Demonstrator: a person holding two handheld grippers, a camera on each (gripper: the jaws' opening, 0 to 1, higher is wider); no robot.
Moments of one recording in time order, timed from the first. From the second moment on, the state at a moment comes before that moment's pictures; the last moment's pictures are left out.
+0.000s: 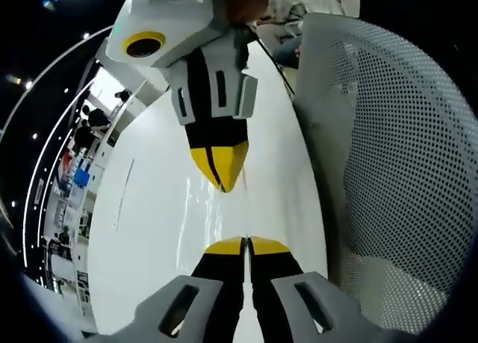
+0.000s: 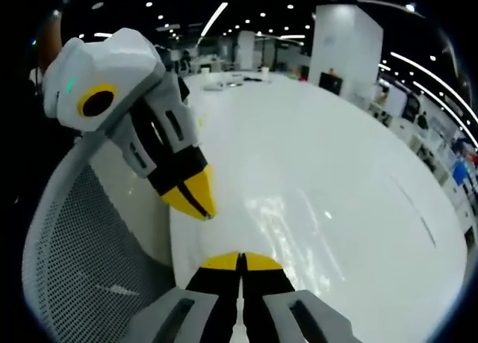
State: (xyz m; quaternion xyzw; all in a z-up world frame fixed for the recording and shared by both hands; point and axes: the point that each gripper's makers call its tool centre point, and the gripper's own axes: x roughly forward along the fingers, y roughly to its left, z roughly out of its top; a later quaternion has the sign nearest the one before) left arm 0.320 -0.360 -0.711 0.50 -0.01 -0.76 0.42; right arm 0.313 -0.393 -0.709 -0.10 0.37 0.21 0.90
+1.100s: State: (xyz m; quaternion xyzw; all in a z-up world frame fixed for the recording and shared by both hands) left arm 0.312 -0.355 -0.715 0.50 -0.02 -0.76 0.42; right arm 0.337 -0.419 -0.678 -0.03 0.31 0.13 0.94
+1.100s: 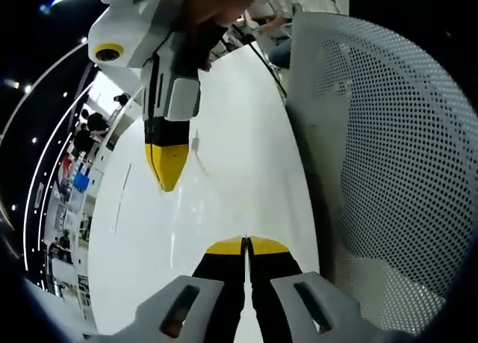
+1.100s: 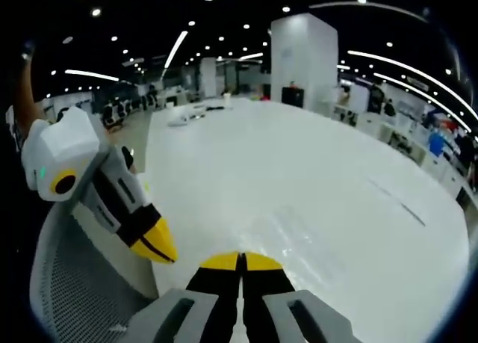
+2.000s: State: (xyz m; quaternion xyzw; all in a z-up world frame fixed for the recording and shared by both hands) left arm 0.331 -0.383 -0.694 0.47 -0.02 -0.76 0.45; right arm 0.364 -0.443 -0.620 -0.07 0.23 0.08 0.97
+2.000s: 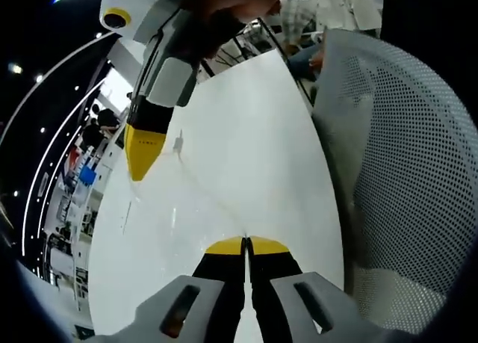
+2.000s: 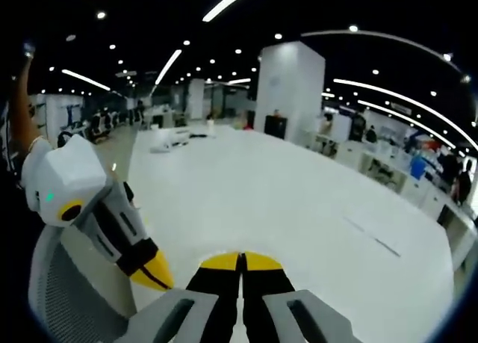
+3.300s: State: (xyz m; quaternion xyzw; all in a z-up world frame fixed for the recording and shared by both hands) left arm 0.345 -0.394 -0.696 0.46 0.01 -0.75 0.47; right arm 0.364 -0.450 -0.628 -0.07 0.23 0.07 0.97
